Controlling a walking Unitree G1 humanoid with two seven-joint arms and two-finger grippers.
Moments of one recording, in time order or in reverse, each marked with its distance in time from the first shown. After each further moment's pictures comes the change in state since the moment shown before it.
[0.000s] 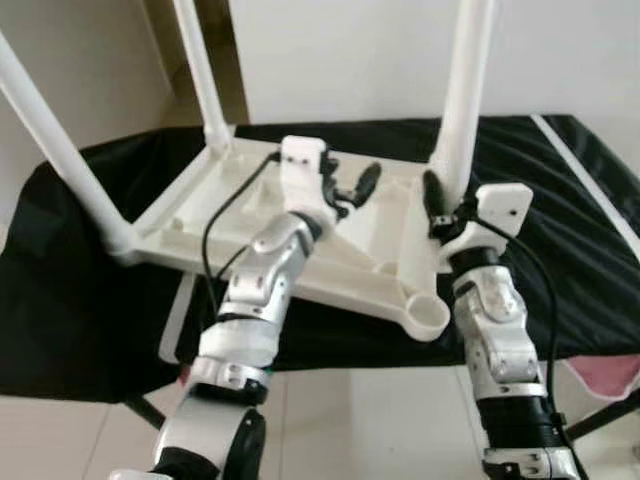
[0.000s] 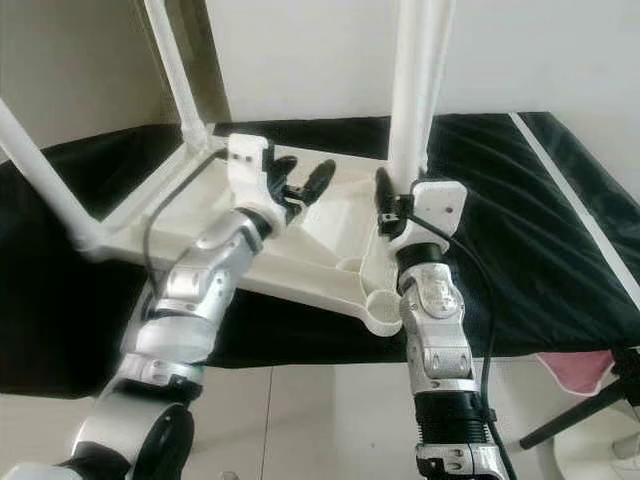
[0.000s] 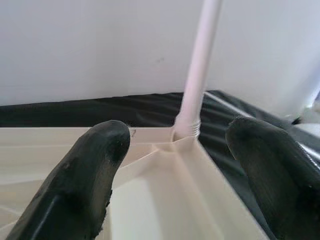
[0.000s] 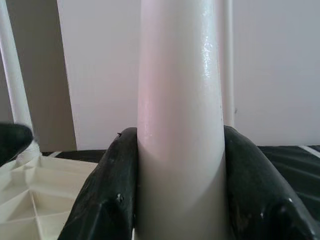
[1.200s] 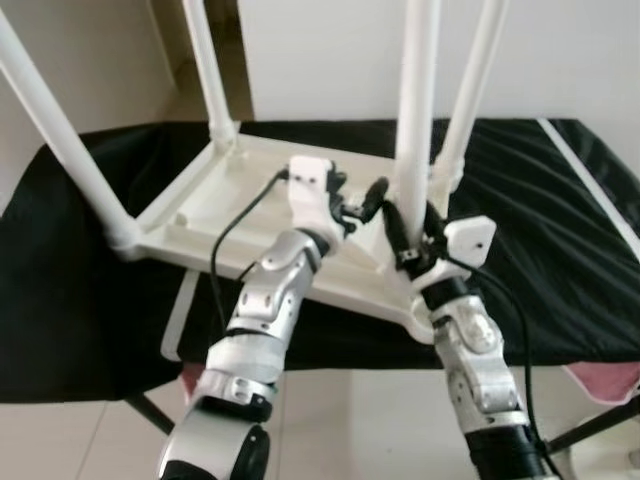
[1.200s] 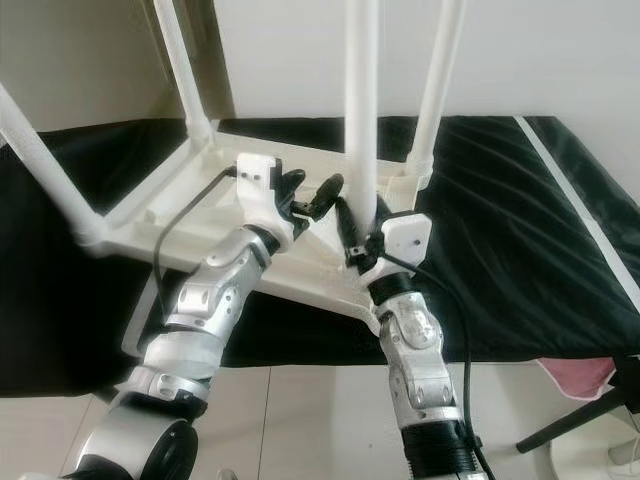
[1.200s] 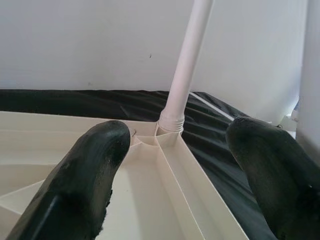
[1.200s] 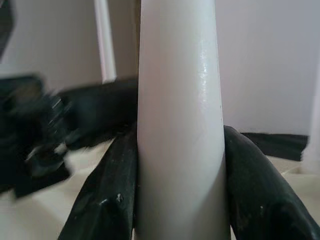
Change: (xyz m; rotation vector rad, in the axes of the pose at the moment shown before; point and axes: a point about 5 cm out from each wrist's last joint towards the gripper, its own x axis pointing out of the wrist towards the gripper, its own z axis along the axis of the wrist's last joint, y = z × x) left arm -0.001 -0.021 -0.009 -0.077 -0.008 -0.063; right arm -0.035 0.032 -0.015 0.139 0.049 0.259
